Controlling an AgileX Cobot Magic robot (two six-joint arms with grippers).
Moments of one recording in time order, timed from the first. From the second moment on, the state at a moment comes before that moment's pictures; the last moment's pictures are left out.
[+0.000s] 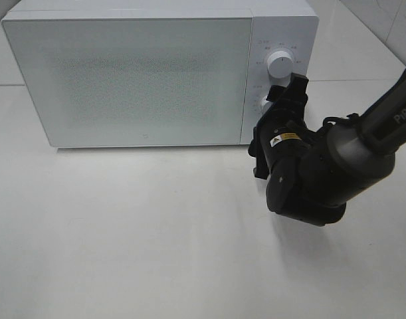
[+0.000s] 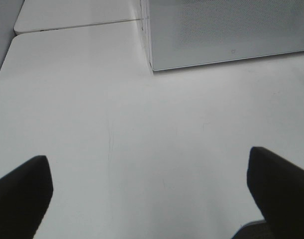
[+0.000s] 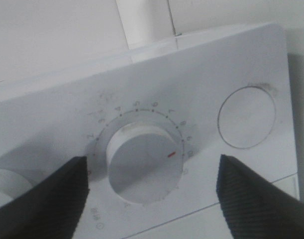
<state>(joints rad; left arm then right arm) -0.06 0.00 -0.52 -0.08 1.08 0.12 0.67 2.08 -0.79 0.84 -1.21 1.50</state>
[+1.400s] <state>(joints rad) -0.06 0.00 -0.52 -0.08 1.08 0.12 0.67 1.55 -0.61 0.42 -0.14 0.22</state>
